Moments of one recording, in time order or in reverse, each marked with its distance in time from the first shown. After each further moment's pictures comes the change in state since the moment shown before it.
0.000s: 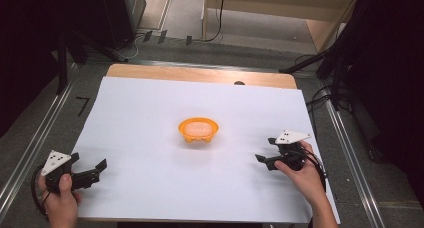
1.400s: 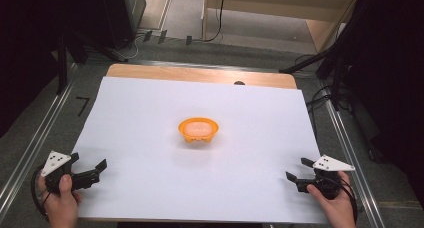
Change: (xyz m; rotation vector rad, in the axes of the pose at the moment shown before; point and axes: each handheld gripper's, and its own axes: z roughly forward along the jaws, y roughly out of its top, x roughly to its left) left arm -0.001 -0.001 -0.001 -0.012 0.001 0.003; right arm -0.003 -0.086 -0.070 -0.074 -0.141 0.157
